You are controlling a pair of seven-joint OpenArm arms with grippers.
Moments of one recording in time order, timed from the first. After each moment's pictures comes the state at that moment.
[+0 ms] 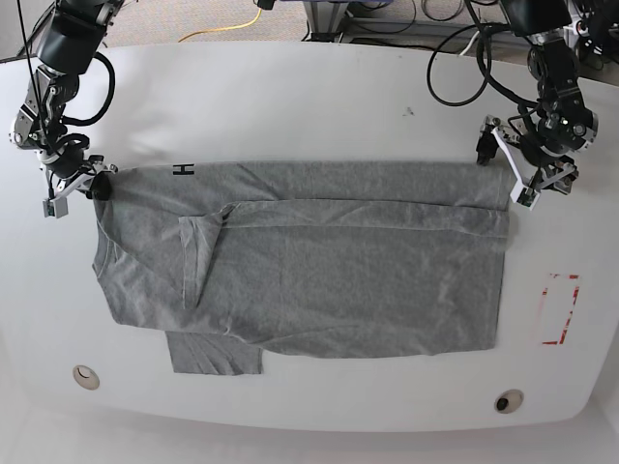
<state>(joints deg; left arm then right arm) 7.9 -14.1 -23.7 91.0 -3.5 -41.9 47.9 1.3 26.6 30.2 59.1 28.0 40.1 -37.8</state>
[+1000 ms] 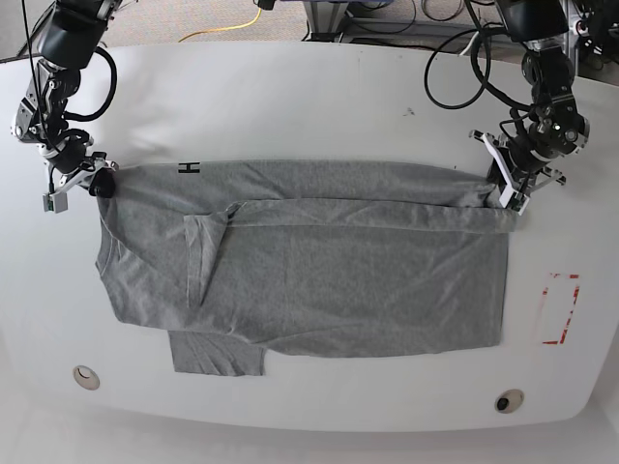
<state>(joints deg) 8.1 -14.3 -20.9 89.0 -4.1 -41.8 44.8 -0.9 26.5 30.3 59.6 33.8 40.1 -38.9</state>
